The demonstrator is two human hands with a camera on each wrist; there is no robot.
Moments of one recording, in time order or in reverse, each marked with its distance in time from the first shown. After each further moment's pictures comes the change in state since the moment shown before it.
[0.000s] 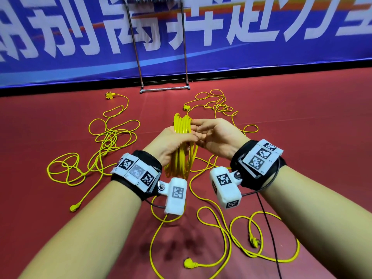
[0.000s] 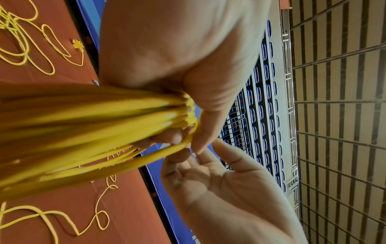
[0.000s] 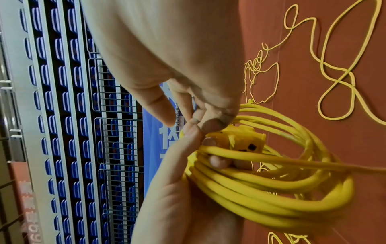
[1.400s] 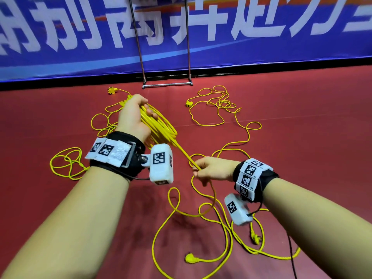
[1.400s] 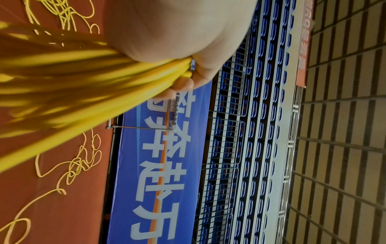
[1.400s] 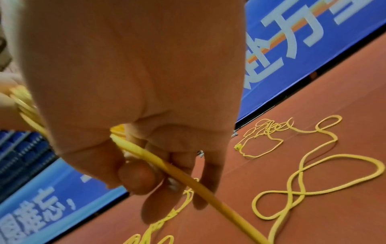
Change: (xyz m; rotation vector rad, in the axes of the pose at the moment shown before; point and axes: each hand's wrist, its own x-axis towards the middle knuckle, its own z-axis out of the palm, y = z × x) left_hand 0.017 0.039 -0.068 -0.679 0.446 0.067; right_hand 0.019 0.086 -0.050 -1.099 -0.387 0.060
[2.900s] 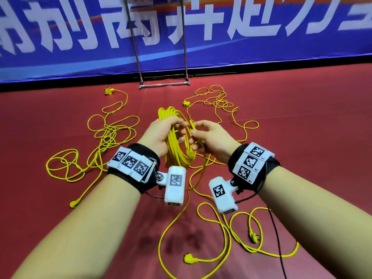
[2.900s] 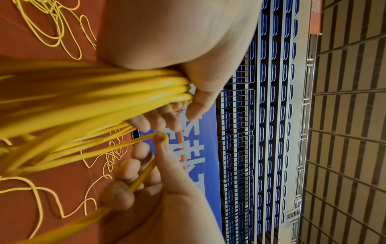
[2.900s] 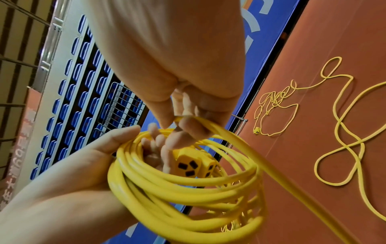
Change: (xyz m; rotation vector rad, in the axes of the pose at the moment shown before) left_hand -0.013 -0.059 0.011 0.418 -0.213 -0.207; right_hand -0.006 -0.059 -0.030 0.581 0.472 -0.104
